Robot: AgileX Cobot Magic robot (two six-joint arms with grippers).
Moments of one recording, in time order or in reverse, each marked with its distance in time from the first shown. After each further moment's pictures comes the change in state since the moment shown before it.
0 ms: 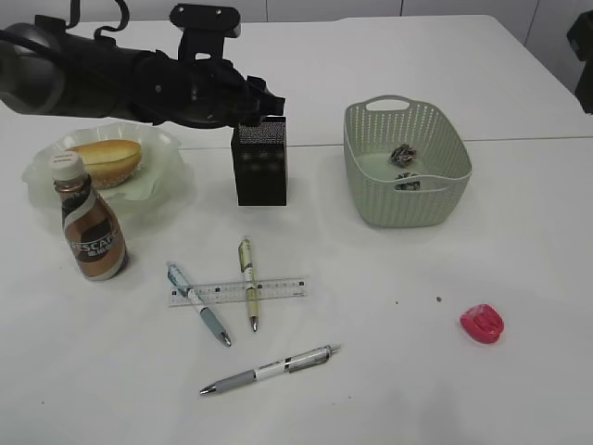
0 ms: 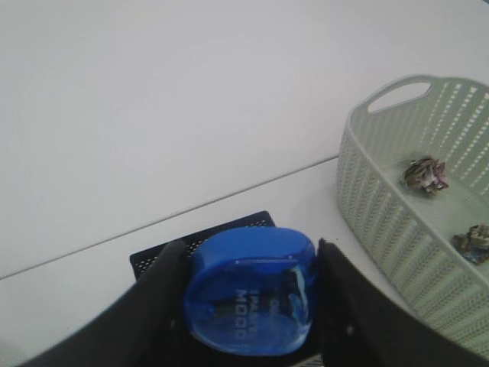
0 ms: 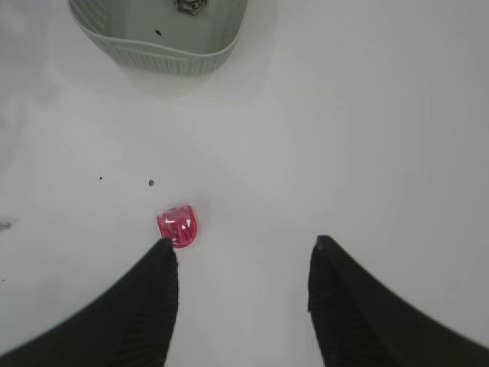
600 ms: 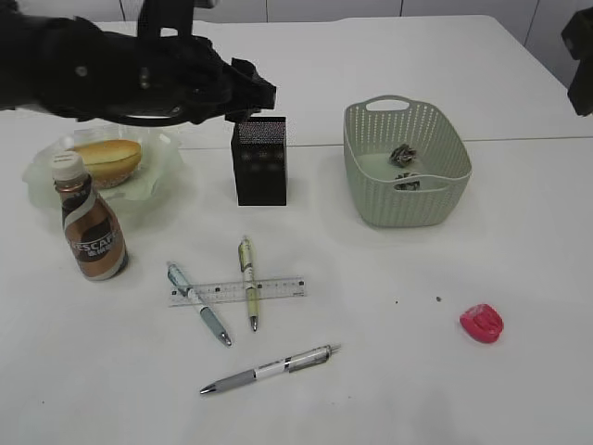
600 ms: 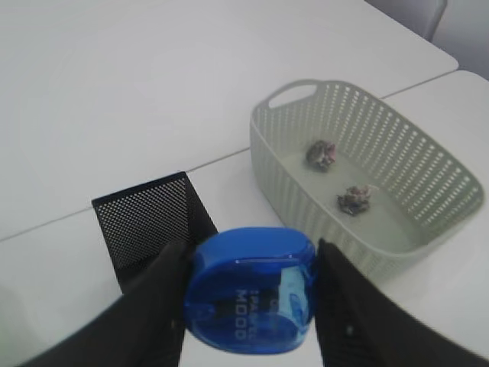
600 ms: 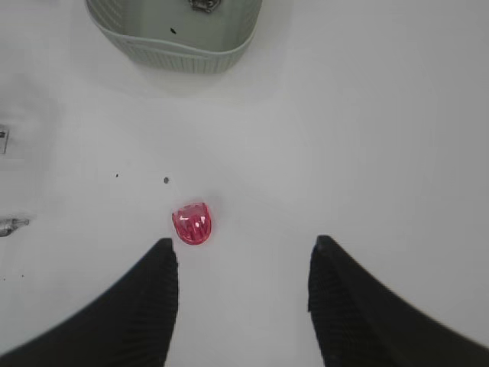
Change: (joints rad) left arm -0.080 -0.349 0.337 -0.021 -0.005 0.000; right arm 0.000 0.000 0.000 0.032 0.000 0.000
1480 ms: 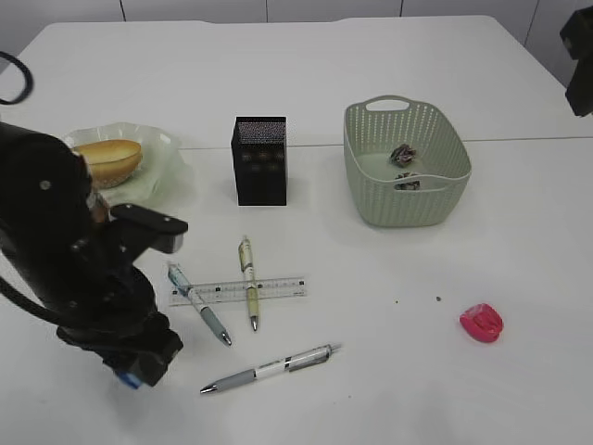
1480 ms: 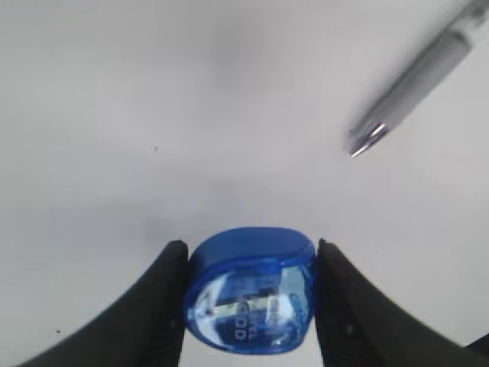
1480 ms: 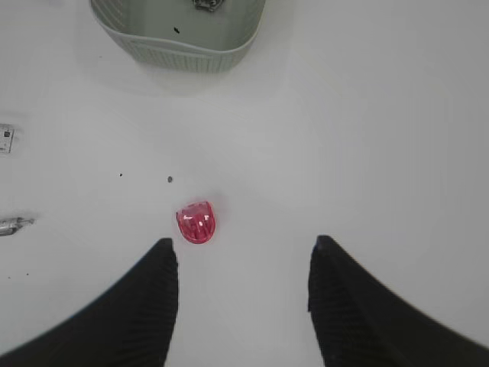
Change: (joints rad) left arm -0.022 -0.030 0.284 0.005 0.794 0.000; right arm 0.000 0.000 0.000 0.007 0.000 0.002
